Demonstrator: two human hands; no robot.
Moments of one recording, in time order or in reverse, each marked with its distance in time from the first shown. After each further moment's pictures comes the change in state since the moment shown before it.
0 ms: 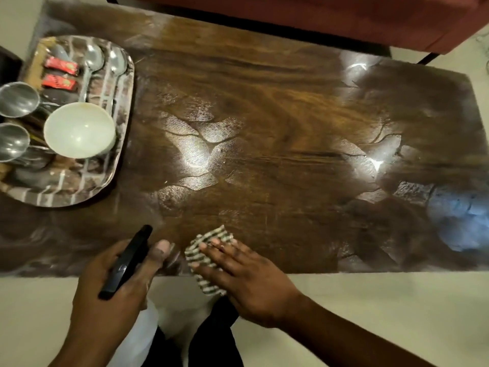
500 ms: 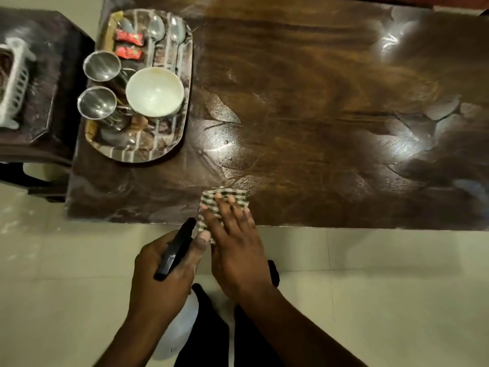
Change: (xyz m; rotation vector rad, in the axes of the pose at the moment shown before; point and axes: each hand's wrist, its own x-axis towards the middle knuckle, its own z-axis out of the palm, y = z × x) left_hand -0.031 -0.063 -0.058 0.087 -0.042 0.027; right_hand 0.095 -0.146 0.045 0.220 0.329 0.480
